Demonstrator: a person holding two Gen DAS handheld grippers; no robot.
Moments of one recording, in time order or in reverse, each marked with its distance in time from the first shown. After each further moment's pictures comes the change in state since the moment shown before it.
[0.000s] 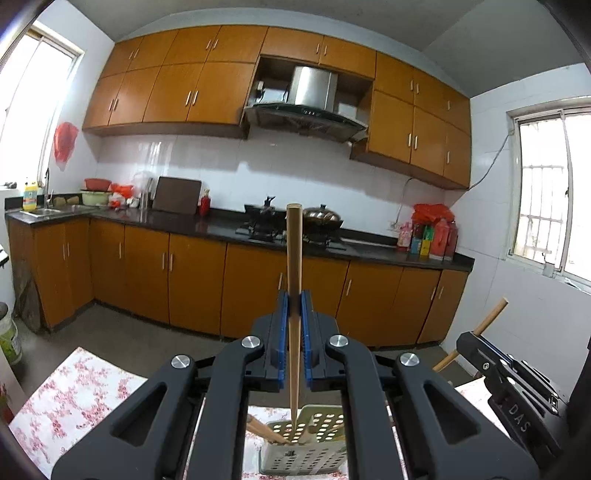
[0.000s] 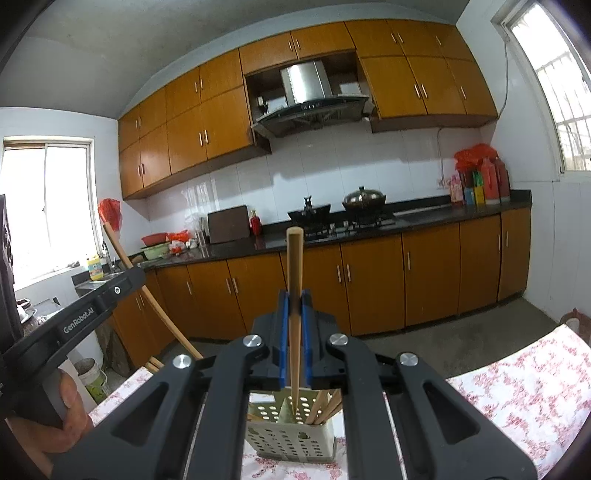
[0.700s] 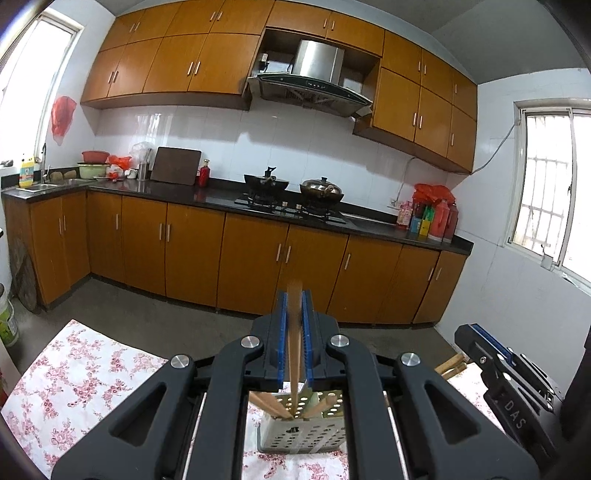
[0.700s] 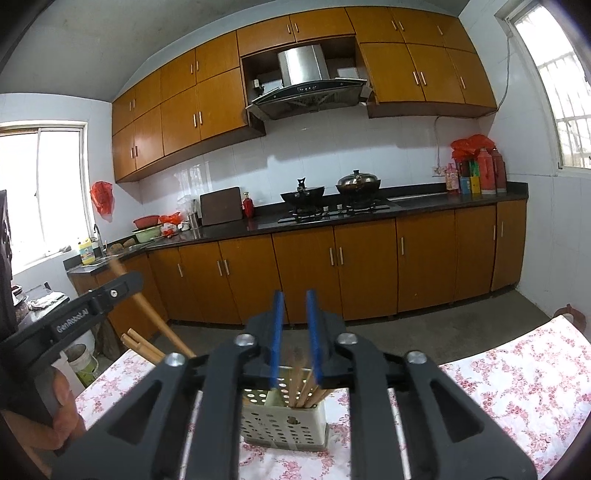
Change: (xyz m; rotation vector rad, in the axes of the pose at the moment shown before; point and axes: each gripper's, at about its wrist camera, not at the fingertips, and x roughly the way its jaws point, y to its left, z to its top) left arm 0.001 0.019 -0.010 -0.040 0.103 -0.021; right arm 0.008 0.006 -0.015 -0.023 0.035 -0.039
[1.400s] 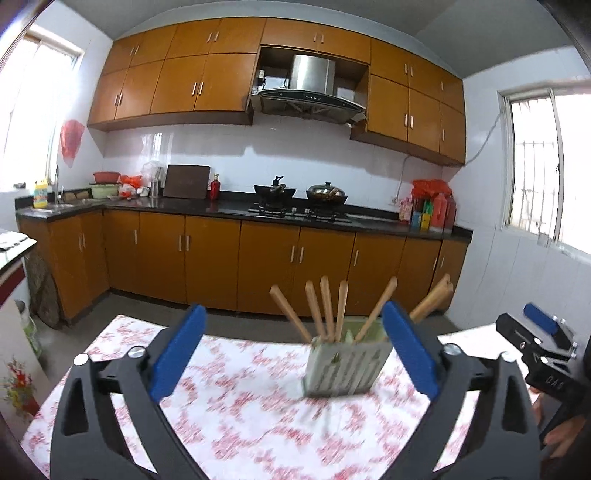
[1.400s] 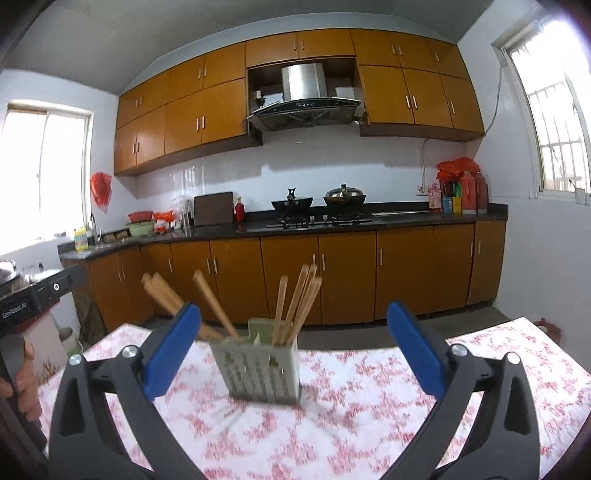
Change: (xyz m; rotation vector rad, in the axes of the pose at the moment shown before) left arm -0.103 0.036 -0.046 0.104 -0.034 0.033; right arm -0.110 0.006 -0.060 -0.096 -0.023 -0.054
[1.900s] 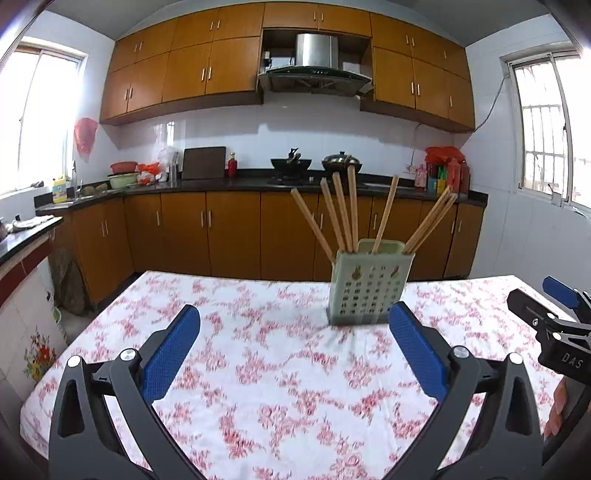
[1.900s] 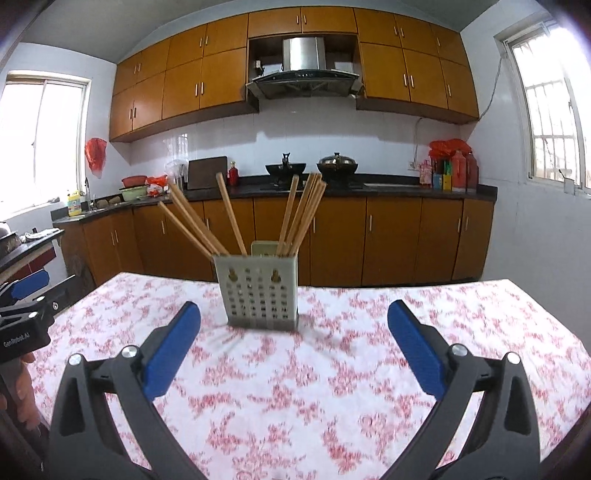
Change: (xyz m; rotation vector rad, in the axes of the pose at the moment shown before) left arm -0.028 0.000 -0.086 0.048 0.083 0.090; right arm -0.035 0.018 -0.072 -0.016 0.105 -0.054
